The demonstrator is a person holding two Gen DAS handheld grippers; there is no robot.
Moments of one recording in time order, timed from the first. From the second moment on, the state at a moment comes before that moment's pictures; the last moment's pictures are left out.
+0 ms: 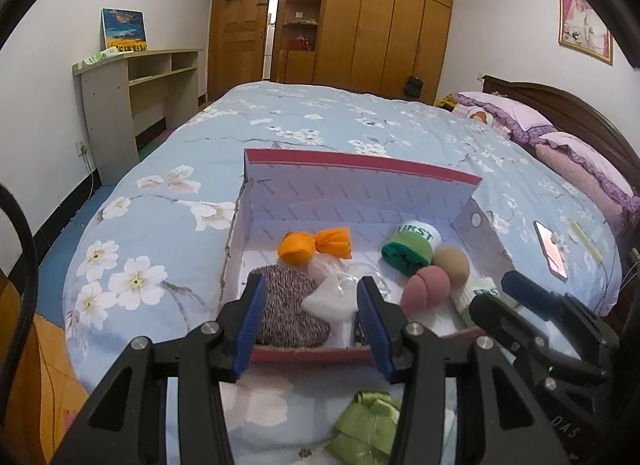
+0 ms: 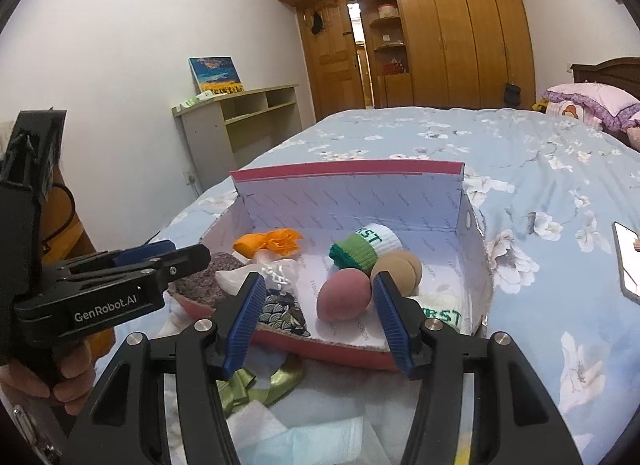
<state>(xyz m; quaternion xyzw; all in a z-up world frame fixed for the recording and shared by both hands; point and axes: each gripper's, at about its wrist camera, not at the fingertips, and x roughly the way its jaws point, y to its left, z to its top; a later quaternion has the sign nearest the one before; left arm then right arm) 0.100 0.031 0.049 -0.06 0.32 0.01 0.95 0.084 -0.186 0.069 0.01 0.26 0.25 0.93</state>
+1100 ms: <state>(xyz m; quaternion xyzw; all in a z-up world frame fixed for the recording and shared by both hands) 0.055 0.012 0.003 -0.08 0.40 -0.07 0.91 0.023 -0.250 0.066 -0.05 0.32 0.19 0.93</state>
